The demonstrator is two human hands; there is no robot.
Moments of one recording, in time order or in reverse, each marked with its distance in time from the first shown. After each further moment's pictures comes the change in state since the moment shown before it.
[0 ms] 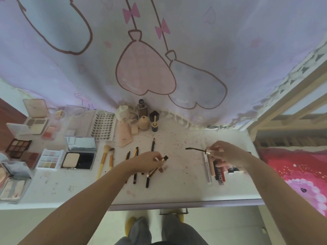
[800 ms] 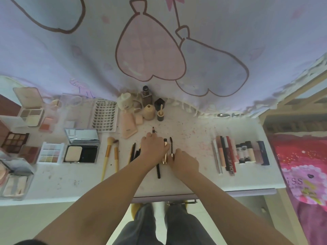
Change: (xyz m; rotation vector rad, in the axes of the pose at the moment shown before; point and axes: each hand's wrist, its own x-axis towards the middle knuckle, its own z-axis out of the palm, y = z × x) left_hand 0.054 -0.016 0.010 0.702 0.544 -0.132; right_hand 0.043 -0.021 0.182 -0.645 0.264 -0.027
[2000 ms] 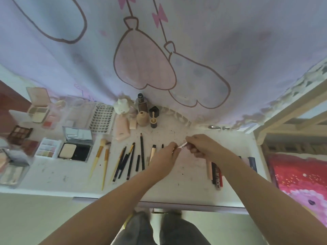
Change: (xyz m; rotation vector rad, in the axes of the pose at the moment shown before) left_hand -0.034 0.075 -0.019 -0.674 0.084 0.049; right_hand 0.042 0.070 -0.122 1.006 -0.378 0.039
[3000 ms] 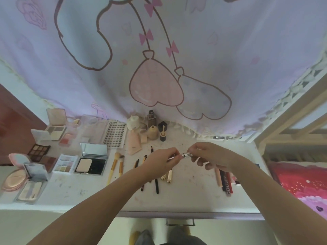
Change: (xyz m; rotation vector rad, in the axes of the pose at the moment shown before) left_hand -0.028 -0.007 -0.088 0.087 -0.113 0.229; right_hand -0.068 -0.027 0.018 -0.237 -0.145 -0.120
